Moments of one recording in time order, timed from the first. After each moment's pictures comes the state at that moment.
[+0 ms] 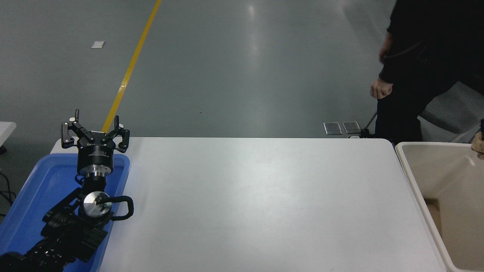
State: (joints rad) left arm -0.59 0.14 -1.05 -0.41 -0.12 -0.58 -0.59; right arm 1.40 -0.80 -0.98 0.64 -0.64 0.38 0.12
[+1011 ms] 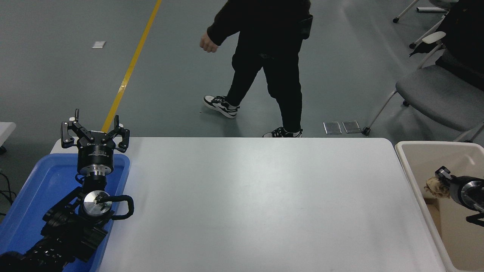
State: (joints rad) left arm -0.59 0.14 -1.05 -0.41 -0.12 -0.58 -0.59; right arm 0.78 -0.49 -0.61 0.24 -0.03 0.10 0.03
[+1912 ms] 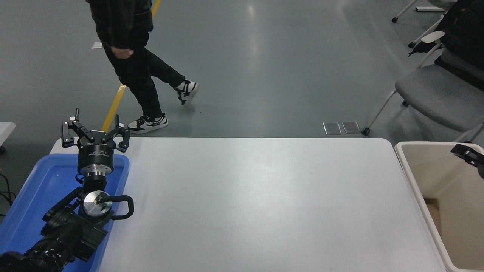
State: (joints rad) left arm -0.59 0.14 -1.05 -0.41 -0.12 -0.58 -0.59; right arm 1.26 -0.69 -0.88 0.61 -0.35 0.20 0.04
